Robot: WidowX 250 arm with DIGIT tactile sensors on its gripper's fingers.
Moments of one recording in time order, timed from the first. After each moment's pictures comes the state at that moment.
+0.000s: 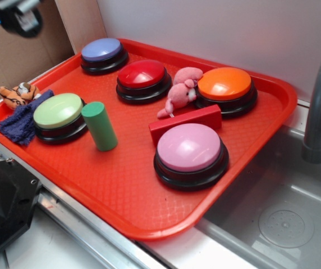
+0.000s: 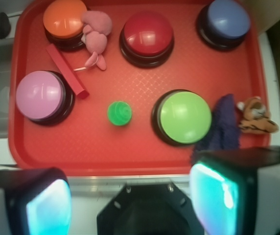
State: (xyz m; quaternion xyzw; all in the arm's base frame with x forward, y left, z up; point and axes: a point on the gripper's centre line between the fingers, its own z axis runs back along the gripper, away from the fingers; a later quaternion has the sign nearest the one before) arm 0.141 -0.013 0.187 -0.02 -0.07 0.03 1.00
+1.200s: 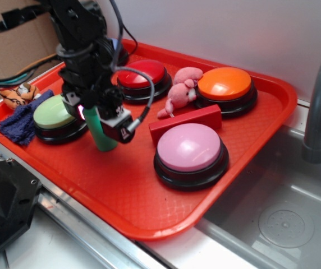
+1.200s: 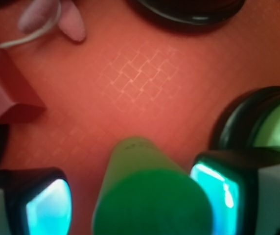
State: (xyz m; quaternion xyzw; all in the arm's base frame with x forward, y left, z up) arm 0.185 -0.035 0.044 0.00 -0.03 0.05 1.00
